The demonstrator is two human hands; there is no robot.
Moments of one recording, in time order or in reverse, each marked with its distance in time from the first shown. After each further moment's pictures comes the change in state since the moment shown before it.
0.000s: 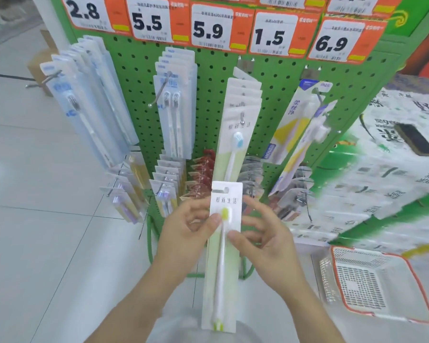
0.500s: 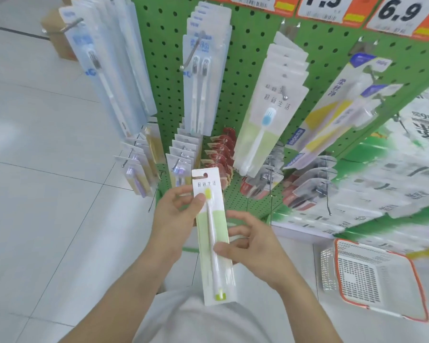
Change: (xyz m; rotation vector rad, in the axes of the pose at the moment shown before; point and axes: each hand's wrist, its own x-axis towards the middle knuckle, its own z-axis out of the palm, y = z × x) left_hand 0.013 -0.031 -0.032 -0.157 0.257 -0.209; right_hand 0.007 0.040 0.022 -0.076 -0.288 0.333
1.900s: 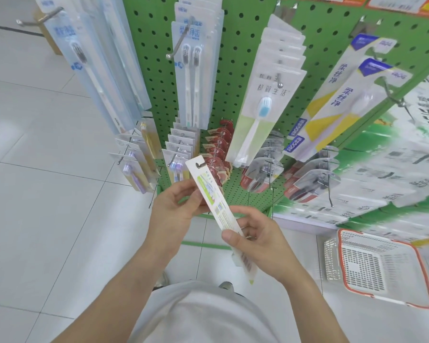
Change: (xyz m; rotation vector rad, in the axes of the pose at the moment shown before) left_hand 0.000 0.002 0.002 -0.003 -0.137 0.115; right_hand 0.006 0.017 -0.014 -0.015 0.037 -0.119
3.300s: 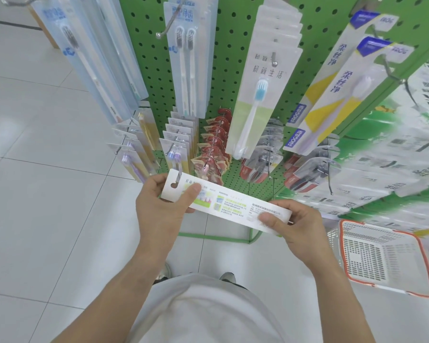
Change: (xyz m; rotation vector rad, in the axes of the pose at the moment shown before) left_hand -0.014 -0.007 -0.005 0.134 0.286 0.109; right_hand -0.012 0.014 -0.055 -0.044 0.295 -0.001
